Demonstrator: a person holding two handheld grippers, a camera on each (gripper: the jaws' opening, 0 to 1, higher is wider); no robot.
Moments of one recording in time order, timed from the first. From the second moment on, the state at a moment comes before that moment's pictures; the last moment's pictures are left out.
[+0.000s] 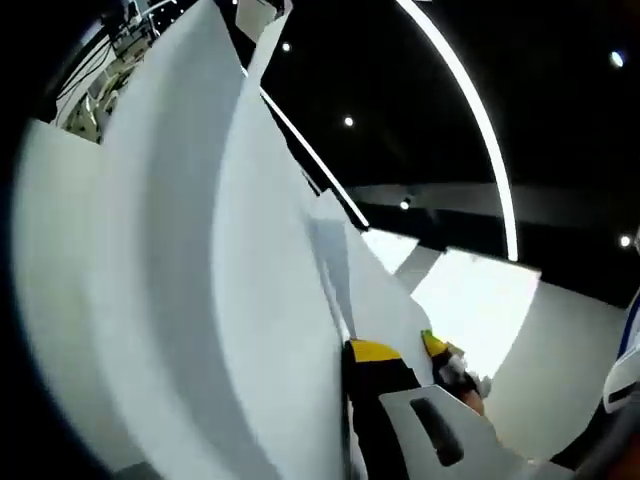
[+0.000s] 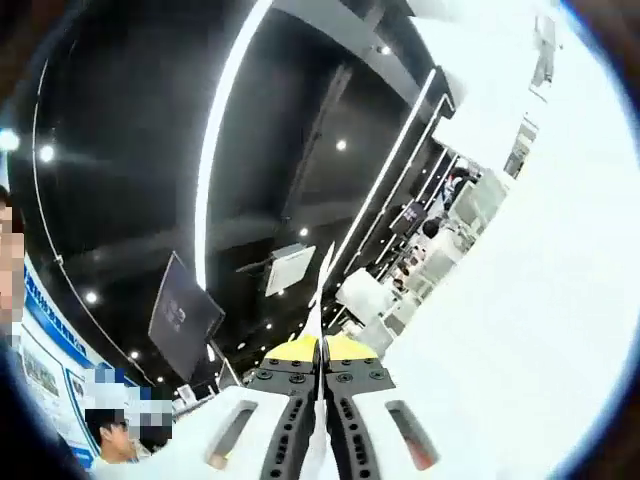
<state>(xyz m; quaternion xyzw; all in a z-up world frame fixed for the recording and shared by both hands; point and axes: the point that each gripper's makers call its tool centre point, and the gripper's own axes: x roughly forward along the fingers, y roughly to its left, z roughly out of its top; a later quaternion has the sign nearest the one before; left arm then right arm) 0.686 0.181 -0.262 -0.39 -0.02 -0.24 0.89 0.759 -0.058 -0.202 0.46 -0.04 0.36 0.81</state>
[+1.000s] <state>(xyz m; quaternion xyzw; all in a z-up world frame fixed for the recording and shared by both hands) 0.687 0.176 -0.262 -0.44 -0.01 -0.23 0.87 0.728 -0.010 -0.192 0.53 -0.01 0.45 0.72</state>
